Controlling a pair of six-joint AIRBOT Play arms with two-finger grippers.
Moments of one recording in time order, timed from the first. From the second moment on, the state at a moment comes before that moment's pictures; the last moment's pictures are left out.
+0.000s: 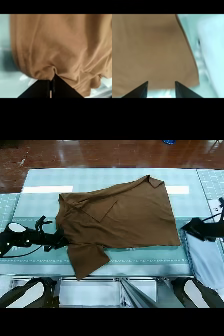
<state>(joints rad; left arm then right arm) 0.24 -1.14 0.45 0.90 -1.07 -1.42 -0.50 -0.89 0.67 -1.09 1.29 1.41</state>
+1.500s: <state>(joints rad) 0.28 -1.14 0.60 0.93 -1.13 -1.40 -0.49 -1.13 0.45 -0.80 1.01 1.33</state>
